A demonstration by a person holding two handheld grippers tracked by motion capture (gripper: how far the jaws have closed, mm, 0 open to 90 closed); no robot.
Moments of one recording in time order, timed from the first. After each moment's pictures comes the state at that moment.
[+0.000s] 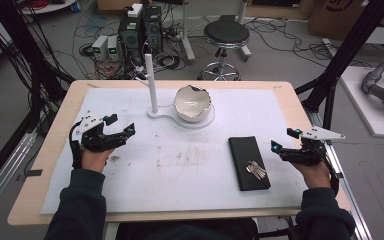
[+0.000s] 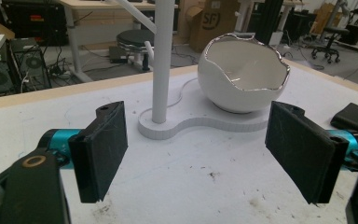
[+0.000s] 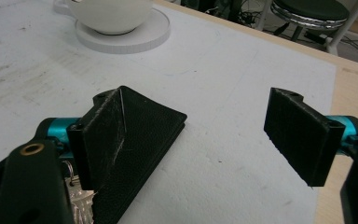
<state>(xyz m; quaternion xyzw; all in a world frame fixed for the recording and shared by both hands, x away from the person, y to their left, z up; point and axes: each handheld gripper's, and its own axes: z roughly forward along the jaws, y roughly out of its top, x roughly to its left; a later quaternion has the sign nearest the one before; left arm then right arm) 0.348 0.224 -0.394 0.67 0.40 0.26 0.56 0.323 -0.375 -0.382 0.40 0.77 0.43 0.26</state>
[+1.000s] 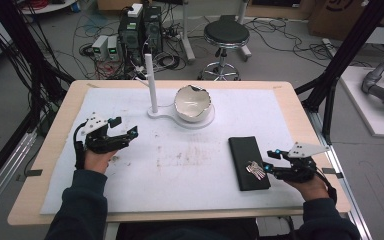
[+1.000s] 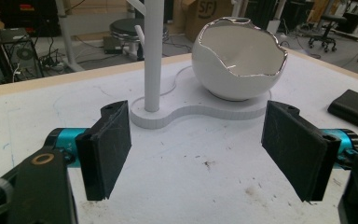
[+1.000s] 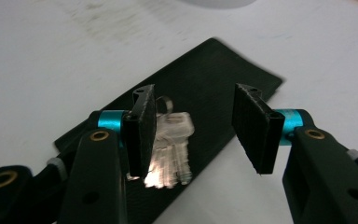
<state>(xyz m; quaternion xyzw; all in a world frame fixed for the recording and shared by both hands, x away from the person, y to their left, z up) 0.350 0.218 -0.401 0.69 0.40 0.25 0.55 0.295 -0.353 -0.406 0.30 0.84 0.42 0.16</state>
